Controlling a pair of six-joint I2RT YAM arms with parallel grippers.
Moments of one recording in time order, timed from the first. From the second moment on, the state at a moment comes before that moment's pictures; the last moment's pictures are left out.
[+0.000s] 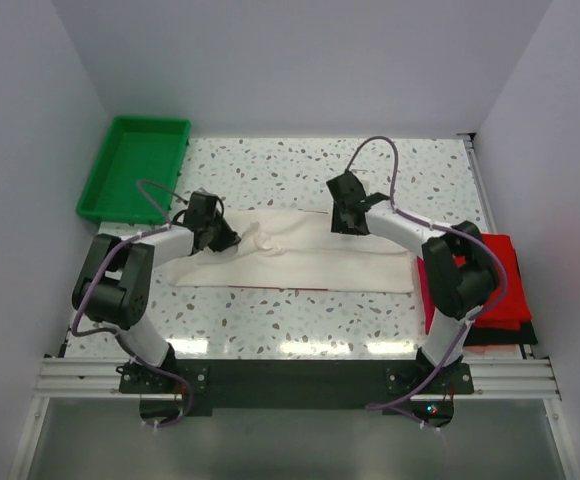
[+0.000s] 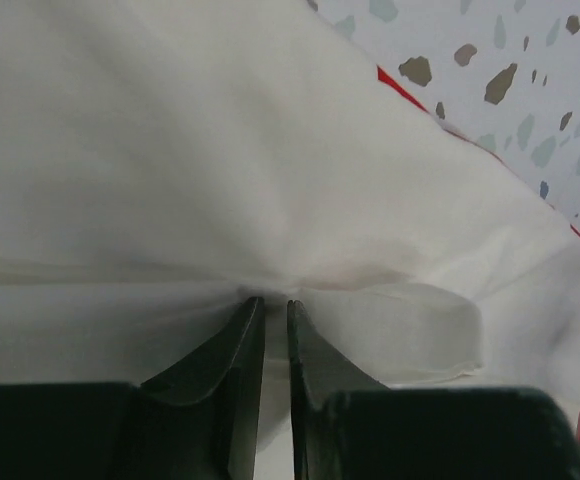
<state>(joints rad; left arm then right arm) -0.26 1.67 0.83 -0.06 0.05 -0.86 0.52 1.81 1.24 -0.44 0.37 0.53</state>
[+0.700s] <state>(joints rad) -0.26 2.11 1.44 -0.21 -0.08 -0.81 0.46 1.67 0.88 -0.15 0.16 0.70</state>
